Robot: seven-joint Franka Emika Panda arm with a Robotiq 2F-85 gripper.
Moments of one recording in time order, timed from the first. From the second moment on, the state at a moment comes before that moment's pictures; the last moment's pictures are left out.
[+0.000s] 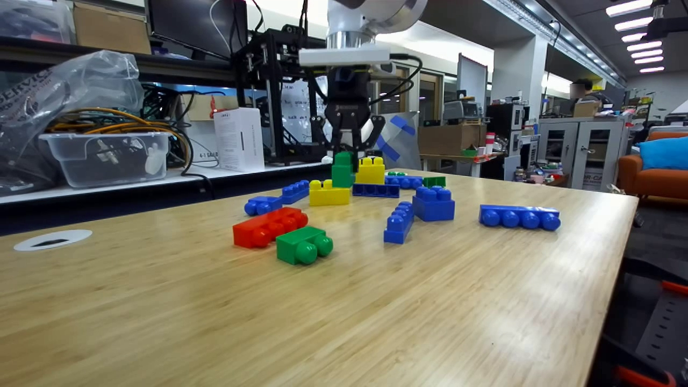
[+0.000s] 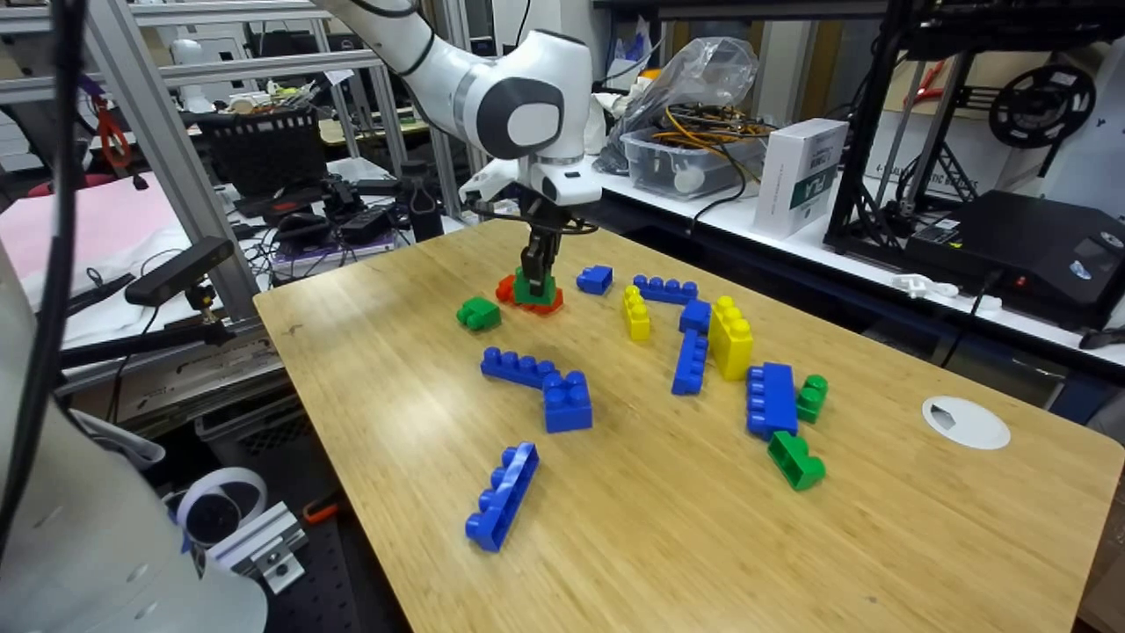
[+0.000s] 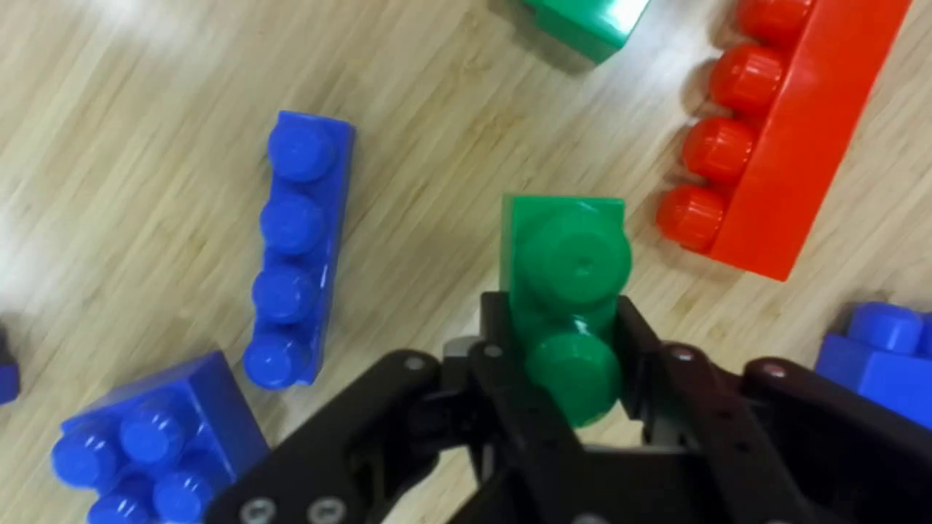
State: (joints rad) arm 0.21 0.23 0.10 -2.13 0.19 2.32 0.98
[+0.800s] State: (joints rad) arm 0.07 -0.08 0.03 -2.35 0.15 2.16 0.34
